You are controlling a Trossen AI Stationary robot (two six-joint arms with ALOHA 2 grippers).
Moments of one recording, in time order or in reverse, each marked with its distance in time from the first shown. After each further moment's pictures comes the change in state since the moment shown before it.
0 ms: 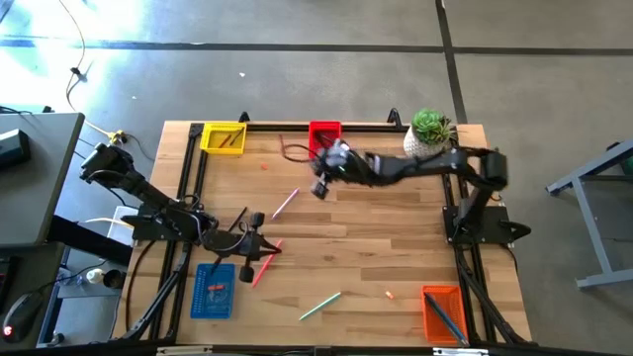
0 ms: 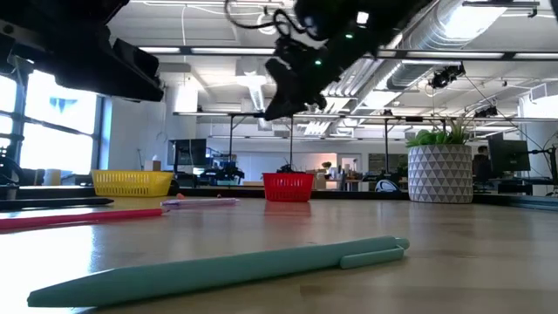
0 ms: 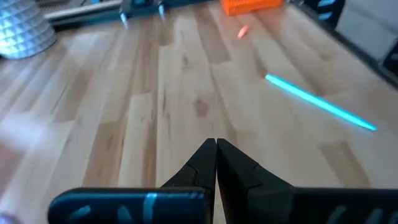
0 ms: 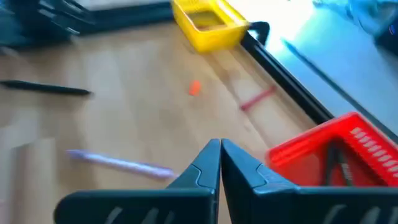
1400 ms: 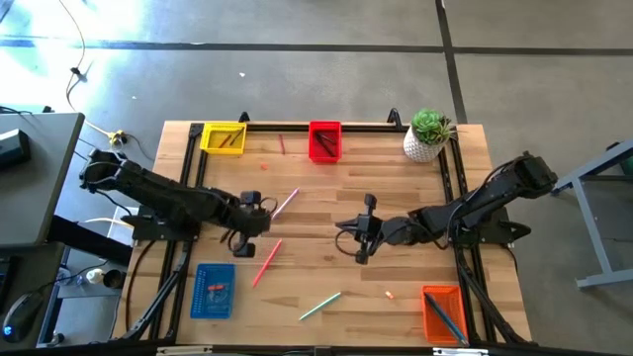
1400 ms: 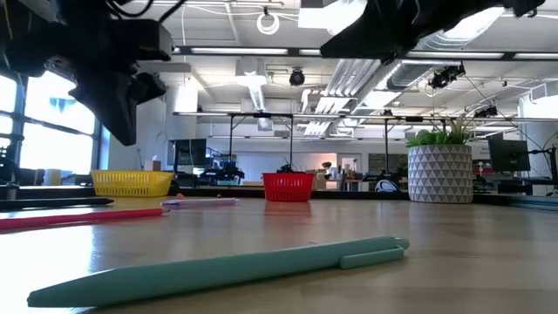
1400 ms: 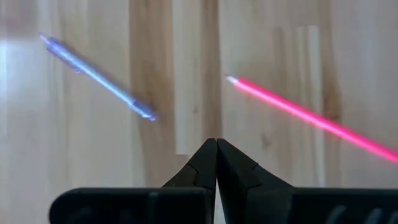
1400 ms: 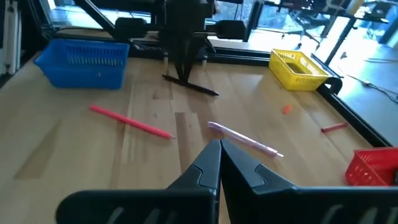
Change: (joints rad) left arm 0.295 0.028 0.381 -1.051 0.263 -0.077; right arm 0.511 -0.348 -0.447 0.289 0.272 -0.040
